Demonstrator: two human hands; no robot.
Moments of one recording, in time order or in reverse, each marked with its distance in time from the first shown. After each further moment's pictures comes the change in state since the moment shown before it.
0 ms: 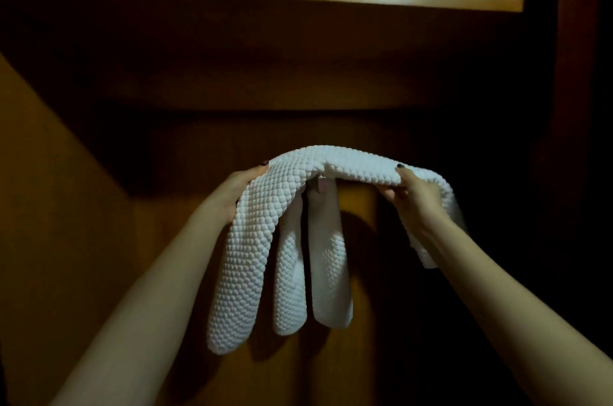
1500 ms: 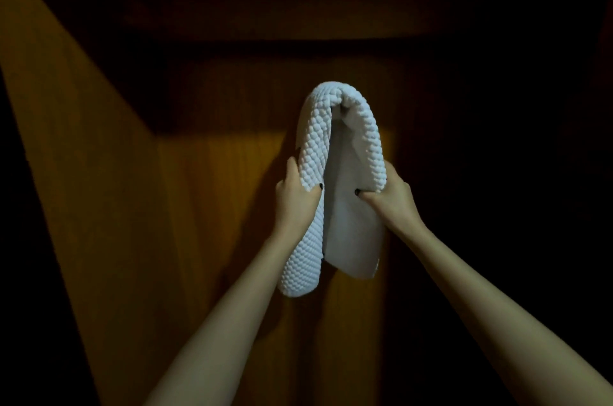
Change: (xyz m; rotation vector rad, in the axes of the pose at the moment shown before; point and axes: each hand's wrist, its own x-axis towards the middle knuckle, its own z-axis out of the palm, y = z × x) left_hand -0.084 -0.129 0.090 0.587 0.481 0.494; right_hand -0.037 0.110 -0.058 -0.919 -0.393 -0.417
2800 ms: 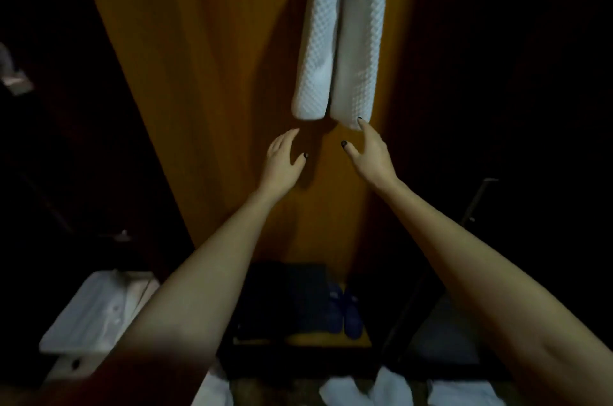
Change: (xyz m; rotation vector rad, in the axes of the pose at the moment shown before) left_hand -0.244 -0.093 -0.051 0.247 -0.306 -0.194; right_hand -0.233 0.027 0.030 -0.248 -0.270 0.191
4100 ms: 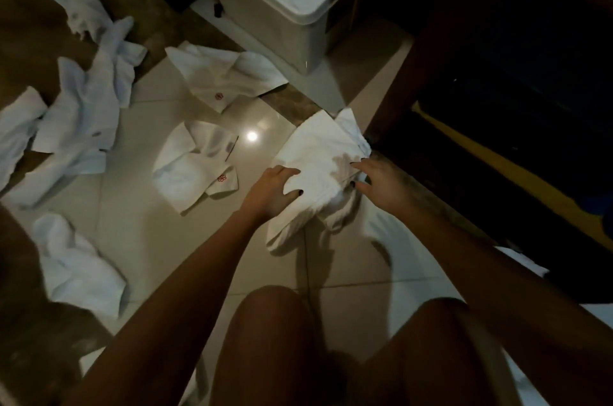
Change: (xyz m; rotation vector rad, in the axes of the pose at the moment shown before) left_hand -0.657 -0.712 0.158 0.250 -0.294 -0.900; right_hand -0.479 0.299 0.748 -0.237 -1.304 -0.231
